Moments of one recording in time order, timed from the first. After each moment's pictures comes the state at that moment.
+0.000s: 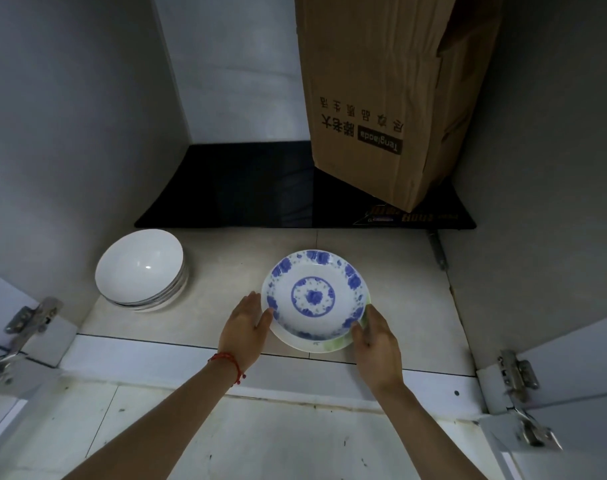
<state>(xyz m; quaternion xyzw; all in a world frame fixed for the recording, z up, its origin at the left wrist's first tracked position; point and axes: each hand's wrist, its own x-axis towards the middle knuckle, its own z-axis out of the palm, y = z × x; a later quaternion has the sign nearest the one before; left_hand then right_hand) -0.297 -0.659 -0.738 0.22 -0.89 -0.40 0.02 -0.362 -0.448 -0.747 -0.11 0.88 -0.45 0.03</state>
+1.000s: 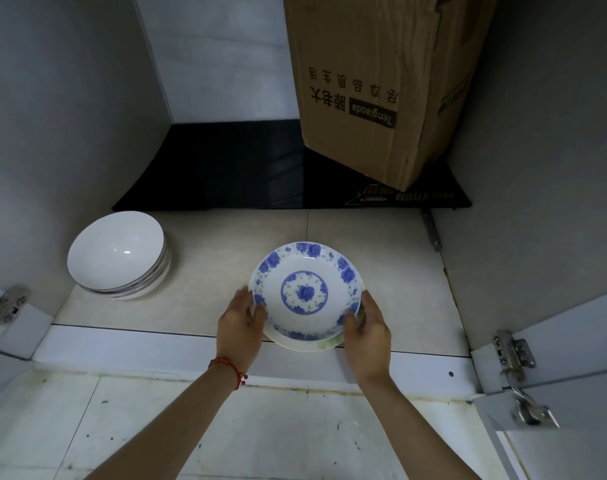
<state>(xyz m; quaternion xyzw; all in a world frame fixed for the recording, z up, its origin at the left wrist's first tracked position) -0.291 -0.634 -0.751 0.20 -0.83 -0.49 0.16 -0.353 -0.454 -0.760 -0.06 0.84 -0.54 0.00</state>
